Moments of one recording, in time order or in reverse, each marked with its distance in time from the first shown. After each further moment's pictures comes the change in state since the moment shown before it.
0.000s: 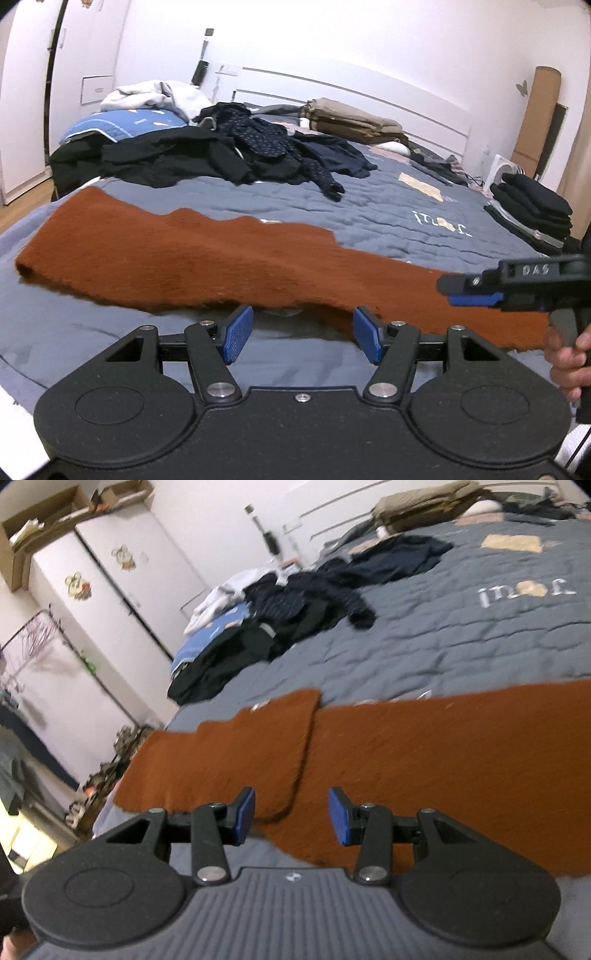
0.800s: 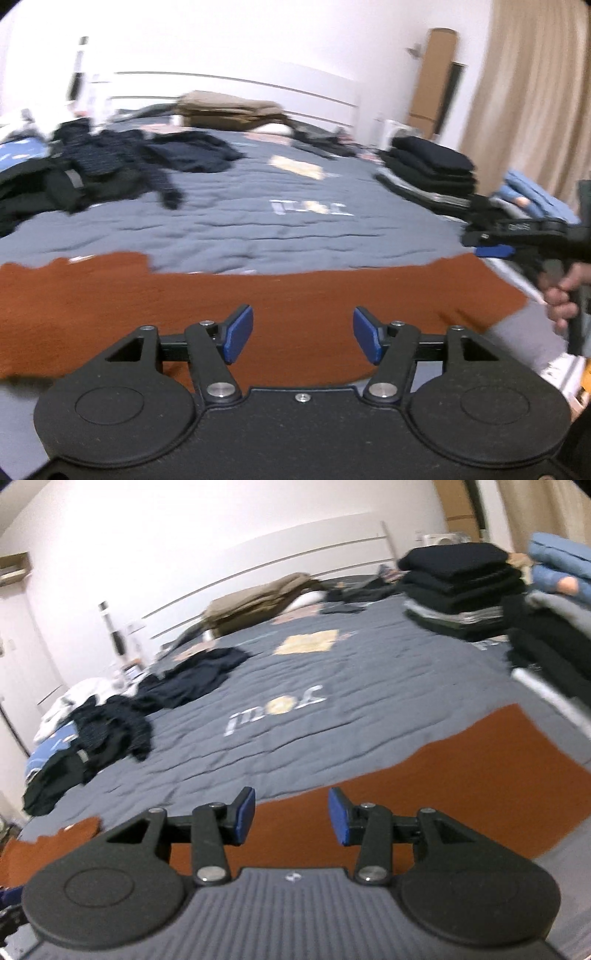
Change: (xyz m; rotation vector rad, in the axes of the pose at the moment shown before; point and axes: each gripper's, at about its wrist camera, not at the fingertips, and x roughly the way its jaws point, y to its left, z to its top) left arm 0.060 -0.129 0.017 0.168 0.045 -0.266; right arm -0.160 -0.152 0.038 0.118 -0.311 -0.461
